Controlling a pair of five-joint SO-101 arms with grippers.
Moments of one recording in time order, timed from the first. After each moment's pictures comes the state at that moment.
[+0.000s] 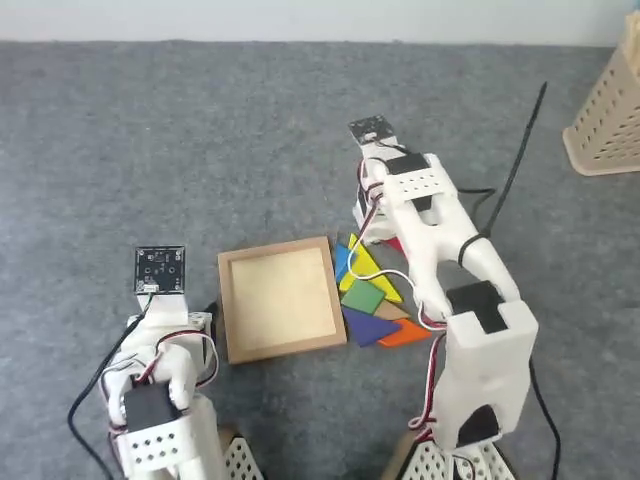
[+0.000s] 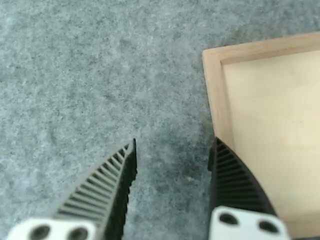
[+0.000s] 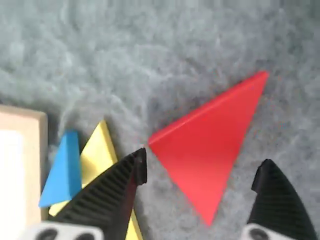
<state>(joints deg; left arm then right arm) -21.1 -103.4 96.8 72.2 -7.3 -19.4 23.3 1.5 64.6 4.3</state>
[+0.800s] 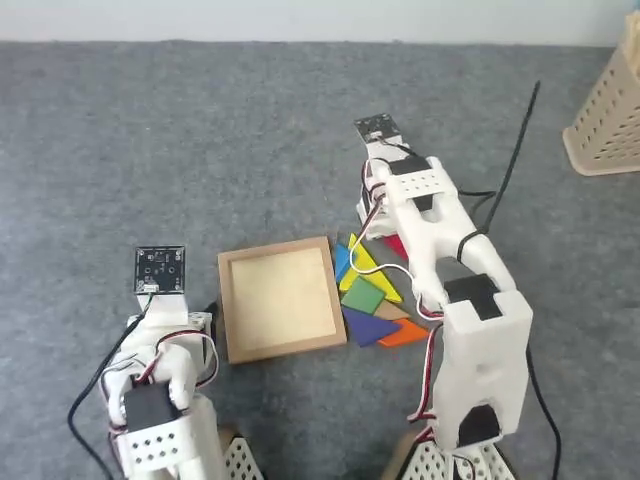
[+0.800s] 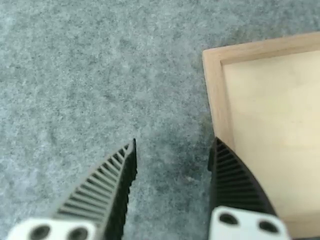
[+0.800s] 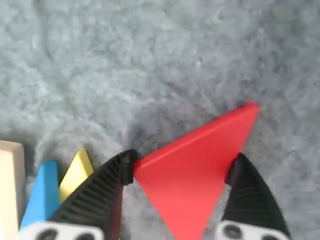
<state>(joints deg) -21.1 -103.4 96.8 72.2 -7.3 -18.5 28.8 0.0 60.0 3.8</state>
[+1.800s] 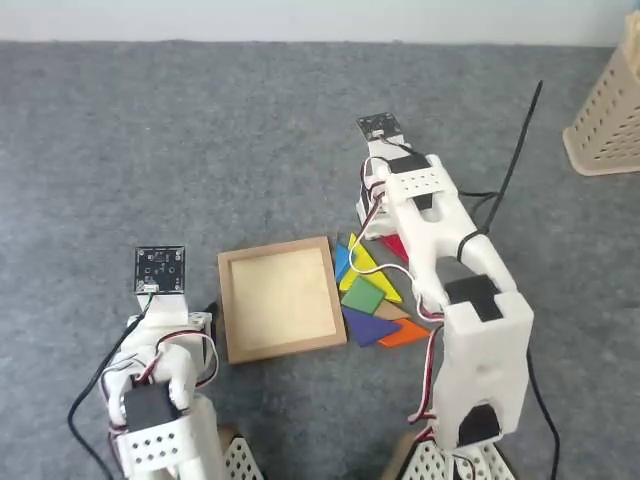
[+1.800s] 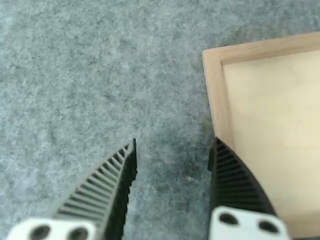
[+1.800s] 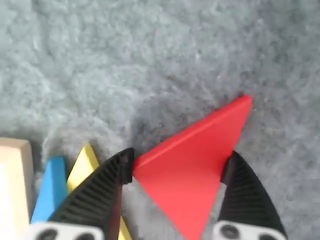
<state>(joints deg) -21.1 -103.4 96.8 72.2 -7.3 -18.6 26.7 0.7 62.2 1.3</state>
